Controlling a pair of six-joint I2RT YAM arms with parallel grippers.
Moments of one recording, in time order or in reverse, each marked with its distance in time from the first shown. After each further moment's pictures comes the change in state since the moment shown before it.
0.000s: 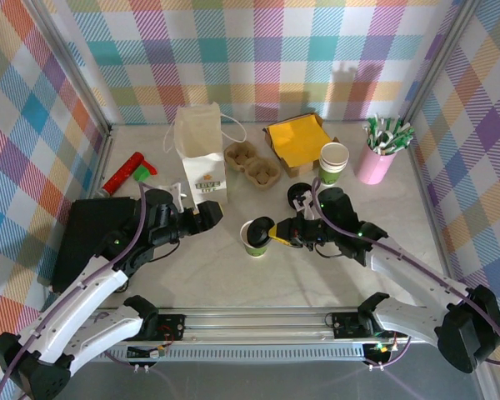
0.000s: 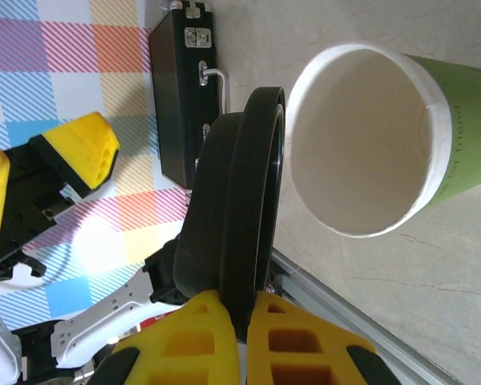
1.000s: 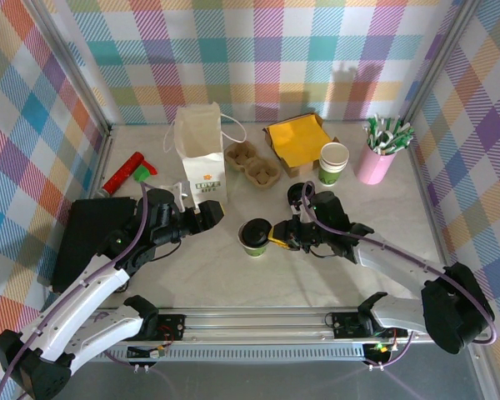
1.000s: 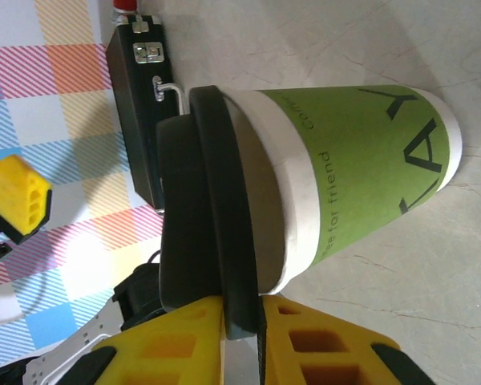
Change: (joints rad) left arm 0.000 0.010 -0.005 0.020 0.003 -0.010; right arm -0.014 0.141 -0.073 0.137 0.006 0.021
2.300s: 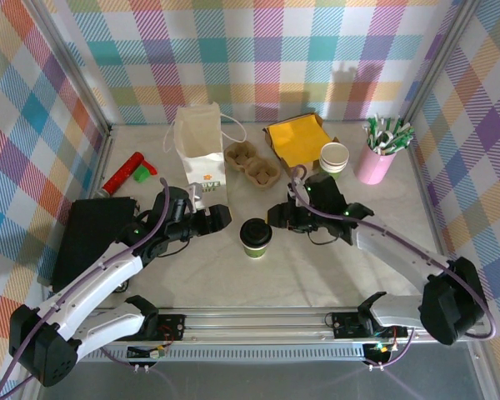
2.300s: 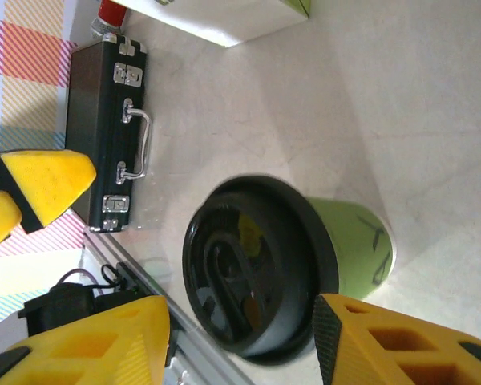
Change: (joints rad) left arm 0.000 0.134 -0.040 0.056 0.031 0.061; right arm 0.000 0.073 0.269 -0.275 0.167 -0.403
